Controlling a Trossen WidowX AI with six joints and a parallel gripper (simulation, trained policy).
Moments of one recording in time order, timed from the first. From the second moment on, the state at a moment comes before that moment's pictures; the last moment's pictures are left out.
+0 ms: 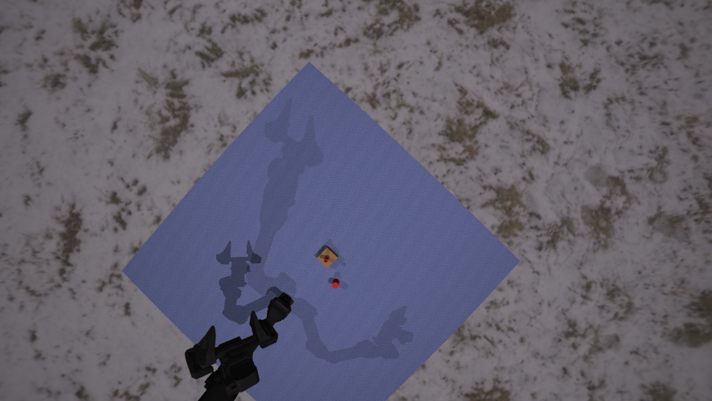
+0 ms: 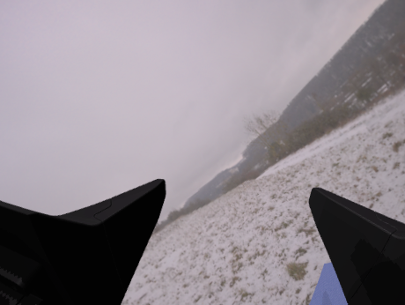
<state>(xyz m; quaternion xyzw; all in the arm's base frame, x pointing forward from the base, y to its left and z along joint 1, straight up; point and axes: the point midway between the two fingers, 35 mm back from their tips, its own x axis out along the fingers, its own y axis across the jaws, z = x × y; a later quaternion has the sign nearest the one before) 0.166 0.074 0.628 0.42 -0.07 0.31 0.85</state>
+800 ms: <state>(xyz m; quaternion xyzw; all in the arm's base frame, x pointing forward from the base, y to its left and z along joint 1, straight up) 0.201 0.076 0.562 0.42 0.06 0.25 0.87</state>
